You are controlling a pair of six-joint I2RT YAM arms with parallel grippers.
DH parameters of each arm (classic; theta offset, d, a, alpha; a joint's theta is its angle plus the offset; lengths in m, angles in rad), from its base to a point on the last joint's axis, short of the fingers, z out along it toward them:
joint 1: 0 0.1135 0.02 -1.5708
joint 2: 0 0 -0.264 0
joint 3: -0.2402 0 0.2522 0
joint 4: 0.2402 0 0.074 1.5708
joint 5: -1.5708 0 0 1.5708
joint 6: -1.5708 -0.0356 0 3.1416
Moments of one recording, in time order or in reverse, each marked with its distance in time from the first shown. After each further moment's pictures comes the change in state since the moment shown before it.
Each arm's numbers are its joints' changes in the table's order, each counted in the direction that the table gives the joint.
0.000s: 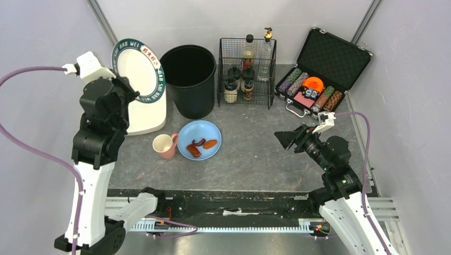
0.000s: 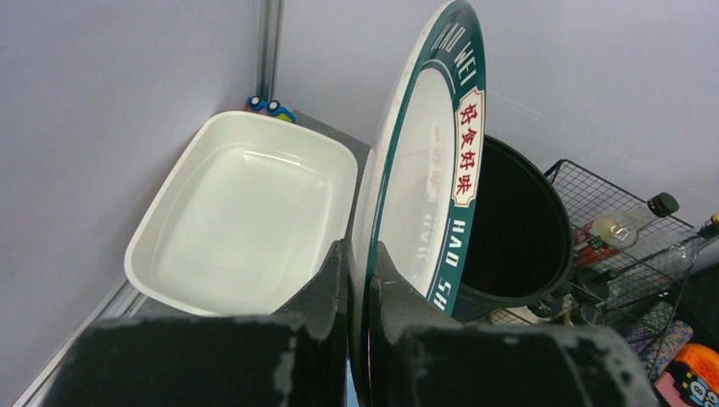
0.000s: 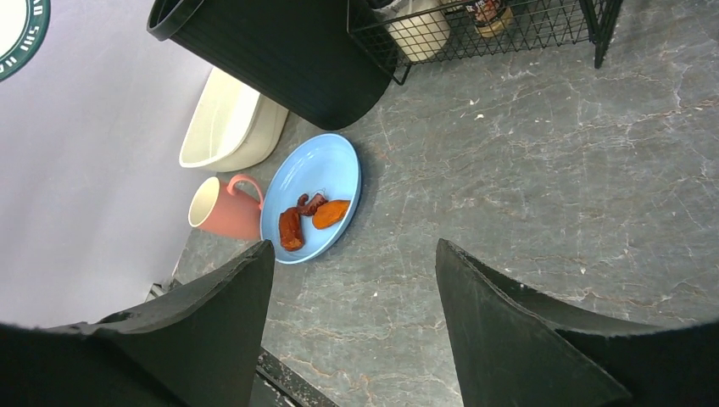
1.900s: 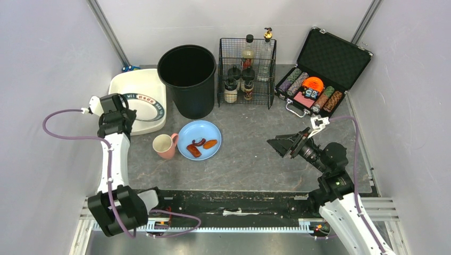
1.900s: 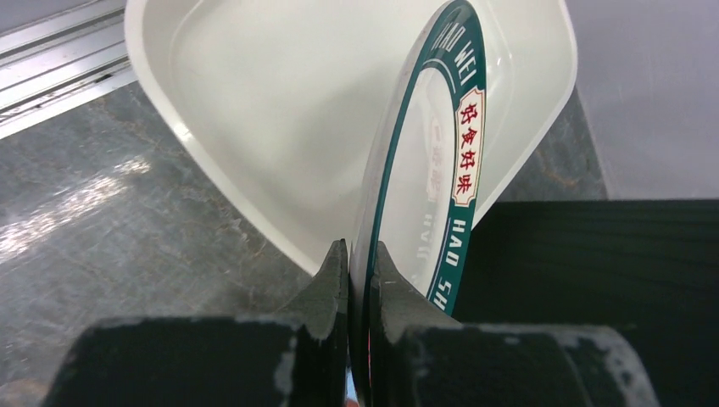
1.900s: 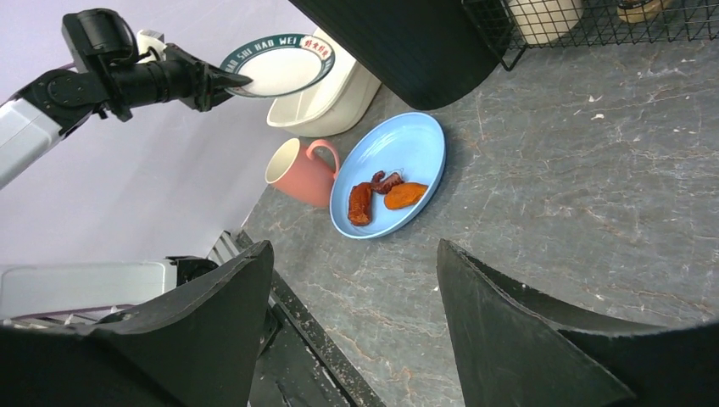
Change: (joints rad) left arm 0.573 0.129 0.642 -0.233 -0.366 0.435; right arm 0.000 -0.040 0.157 -0.268 0.230 -0.072
